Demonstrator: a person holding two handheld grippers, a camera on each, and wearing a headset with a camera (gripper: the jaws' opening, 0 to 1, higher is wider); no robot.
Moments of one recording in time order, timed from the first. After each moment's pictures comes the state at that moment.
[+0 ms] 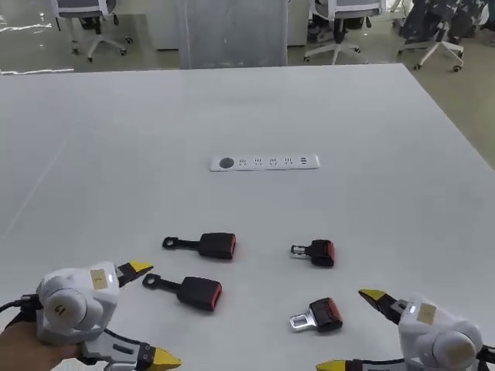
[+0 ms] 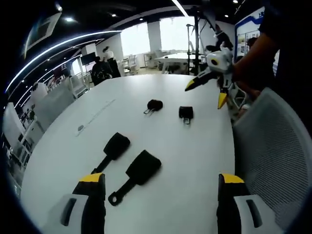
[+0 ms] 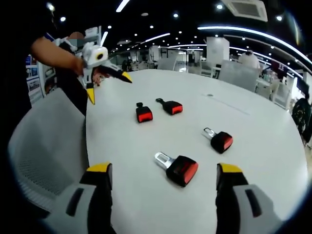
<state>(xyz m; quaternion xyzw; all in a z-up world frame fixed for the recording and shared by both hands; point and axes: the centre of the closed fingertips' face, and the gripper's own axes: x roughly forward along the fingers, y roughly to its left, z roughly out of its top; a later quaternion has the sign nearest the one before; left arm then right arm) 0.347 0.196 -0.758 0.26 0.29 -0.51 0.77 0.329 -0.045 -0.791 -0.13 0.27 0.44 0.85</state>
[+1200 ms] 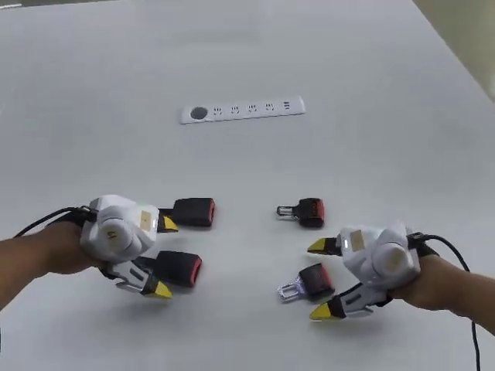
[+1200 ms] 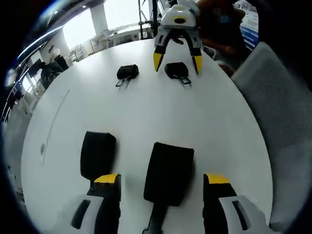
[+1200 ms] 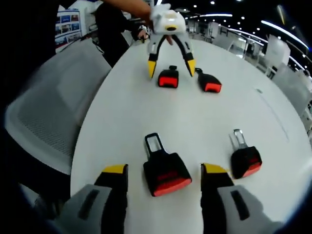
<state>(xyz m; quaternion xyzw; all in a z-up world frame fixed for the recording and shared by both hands) 0.414 0.167 -0.856 0.39 0.34 -0.63 0.58 0.361 -0.034 -0.853 -0.29 0.32 0.60 0.67</state>
